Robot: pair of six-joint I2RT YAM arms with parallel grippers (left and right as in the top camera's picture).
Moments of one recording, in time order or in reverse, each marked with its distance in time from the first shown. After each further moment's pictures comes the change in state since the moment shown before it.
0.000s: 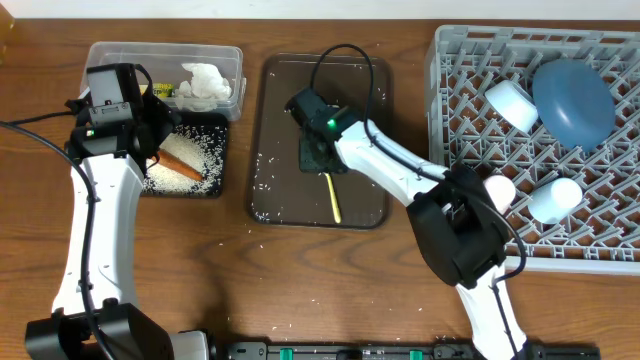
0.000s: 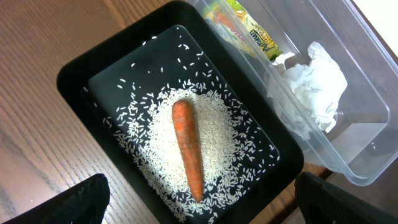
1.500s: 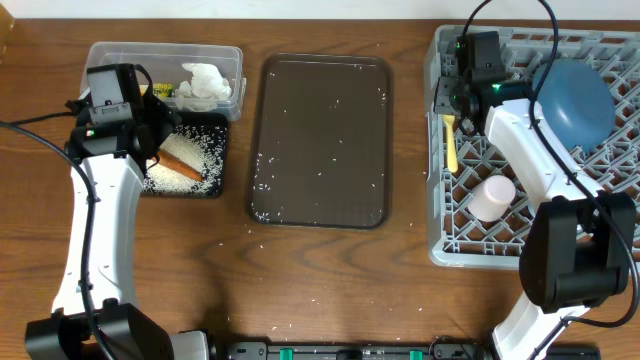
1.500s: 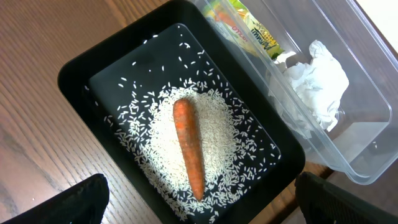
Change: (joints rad) left arm 0.000 0.000 0.000 -0.006 0.000 0.000; right arm -0.515 -0.354 -0.283 0.251 0.160 -0.336
